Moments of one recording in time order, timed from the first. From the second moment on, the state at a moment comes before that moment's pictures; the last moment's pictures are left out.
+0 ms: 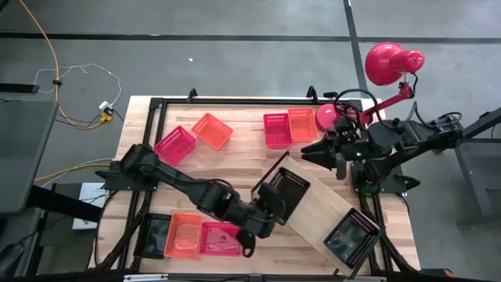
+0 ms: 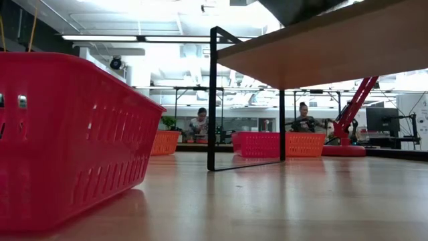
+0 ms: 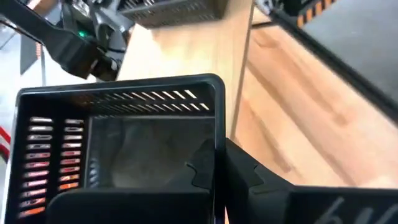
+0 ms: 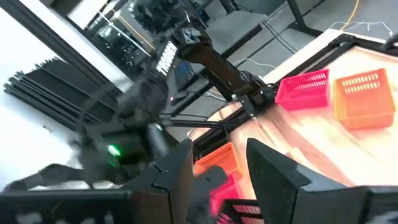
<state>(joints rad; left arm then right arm) -0.34 1.99 1.91 -0.70 -0.34 0.36 0.33 1.02 1.31 -0.47 0.29 0.72</state>
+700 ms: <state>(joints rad) -0.30 2.04 1.91 -0.73 -0.34 0.37 0.34 1.01 1.31 -0.50 0.28 0.69</state>
